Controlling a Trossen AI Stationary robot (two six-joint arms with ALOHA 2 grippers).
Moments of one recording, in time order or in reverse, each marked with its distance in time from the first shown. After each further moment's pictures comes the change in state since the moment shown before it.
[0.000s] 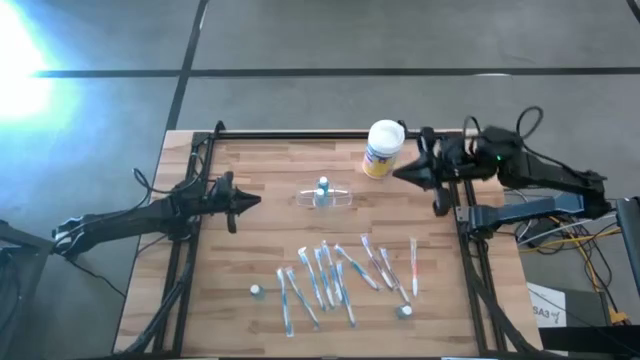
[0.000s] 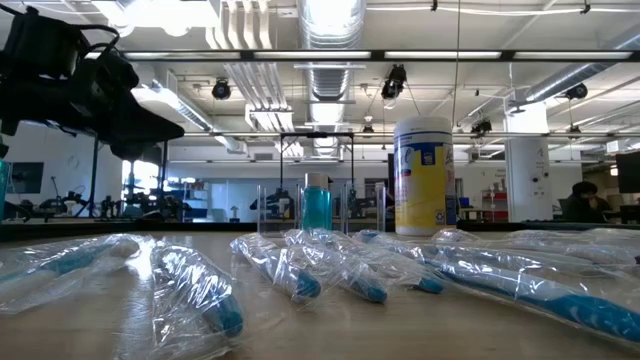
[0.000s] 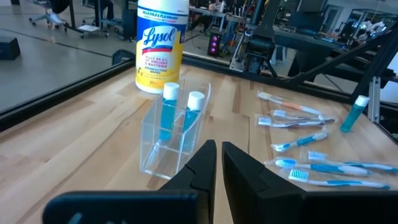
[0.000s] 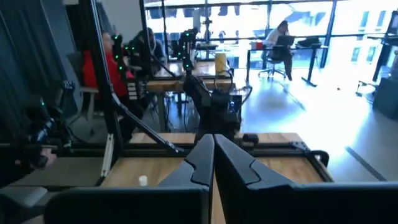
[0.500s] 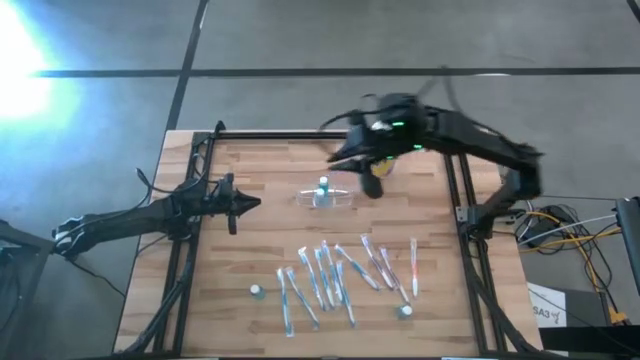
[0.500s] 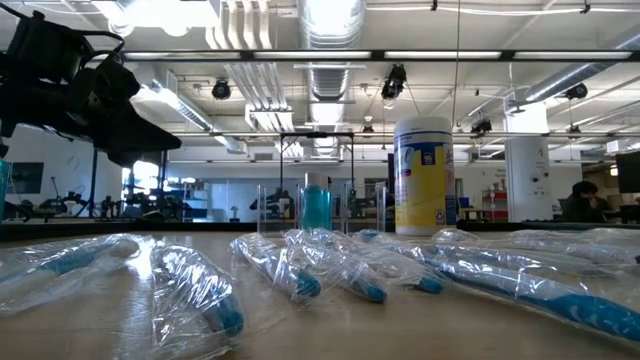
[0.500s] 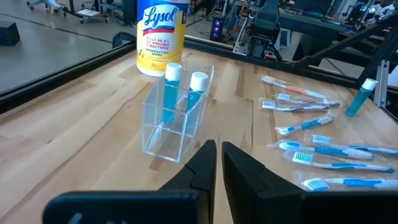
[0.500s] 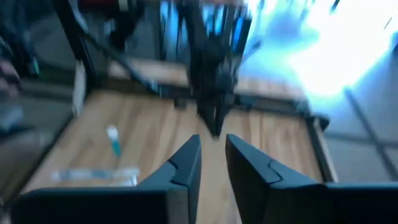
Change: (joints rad) left arm 0.000 0.002 0.000 -0.064 0.000 0.014; right arm -0.054 0.711 0.843 -0.529 -0.074 -0.224
